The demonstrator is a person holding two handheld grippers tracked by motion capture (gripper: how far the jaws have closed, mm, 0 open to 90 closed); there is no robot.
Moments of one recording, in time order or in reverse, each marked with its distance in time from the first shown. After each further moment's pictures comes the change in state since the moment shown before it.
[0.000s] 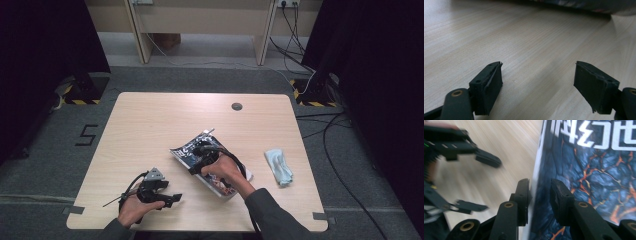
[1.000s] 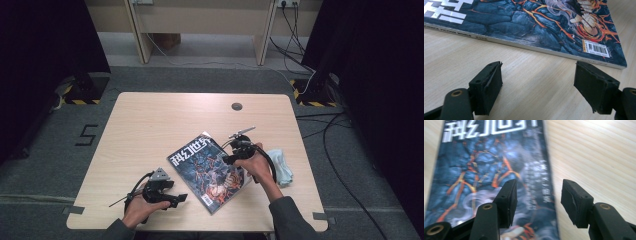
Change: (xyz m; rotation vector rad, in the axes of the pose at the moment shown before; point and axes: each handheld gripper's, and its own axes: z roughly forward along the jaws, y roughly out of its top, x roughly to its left) left arm -0.011 0.005 0.011 -0.015 -0.024 0.000; right arm -0.081 -0.057 -0.042 -0.128 -0.269 0.171
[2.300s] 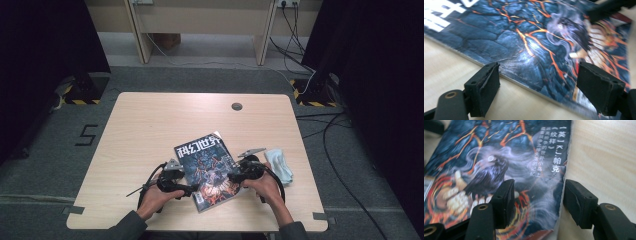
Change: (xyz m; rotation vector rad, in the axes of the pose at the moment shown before) left arm -0.001 0.034 0.037 -0.019 0.026 -0.009; right arm 0.001 -0.066 0.003 -0.047 0.054 0.029
